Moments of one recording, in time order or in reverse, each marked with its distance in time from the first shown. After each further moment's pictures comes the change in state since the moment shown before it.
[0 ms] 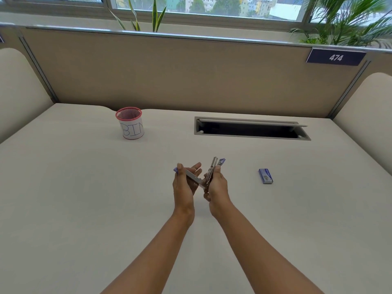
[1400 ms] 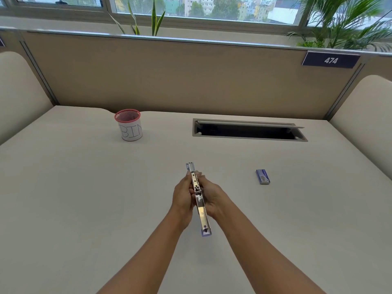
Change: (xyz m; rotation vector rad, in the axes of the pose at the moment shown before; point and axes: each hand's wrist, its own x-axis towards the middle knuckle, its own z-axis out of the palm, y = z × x) left_hand 0.007 -0.012 -0.011 0.063 -0.105 -0.217; right_hand -0.006 0.004 -0.001 0.321 -0.316 0.291
